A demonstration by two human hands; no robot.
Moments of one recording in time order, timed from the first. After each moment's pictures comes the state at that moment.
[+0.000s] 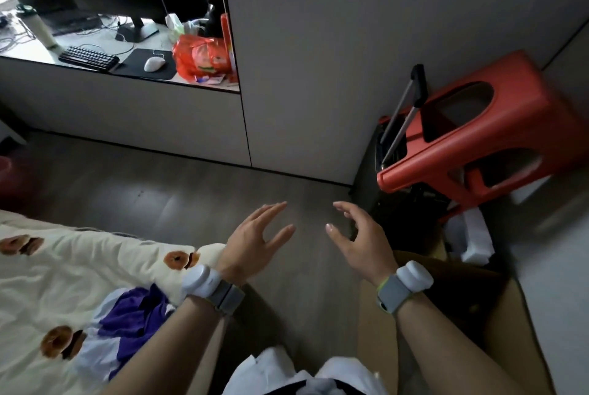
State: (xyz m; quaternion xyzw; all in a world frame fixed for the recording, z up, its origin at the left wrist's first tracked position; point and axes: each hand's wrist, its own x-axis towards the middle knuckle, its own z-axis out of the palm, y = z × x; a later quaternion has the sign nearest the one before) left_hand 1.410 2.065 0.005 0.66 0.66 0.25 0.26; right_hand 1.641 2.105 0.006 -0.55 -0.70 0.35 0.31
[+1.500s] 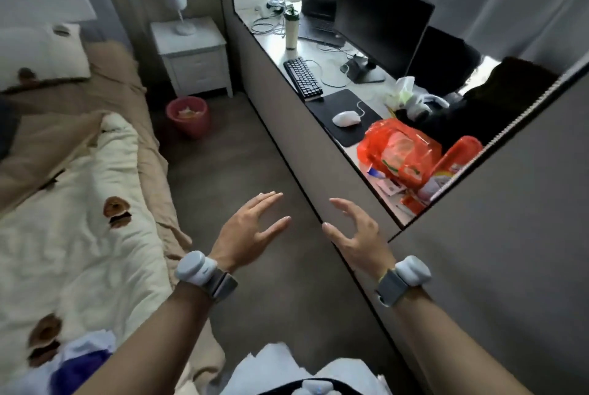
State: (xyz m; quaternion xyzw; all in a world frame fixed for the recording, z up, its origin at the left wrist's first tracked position) left_hand 1.041 2.407 -0.006 0.29 0.87 0.37 0.12; right_hand 1.157 2.626 0.001 -0.15 -0.89 0.42 0.06
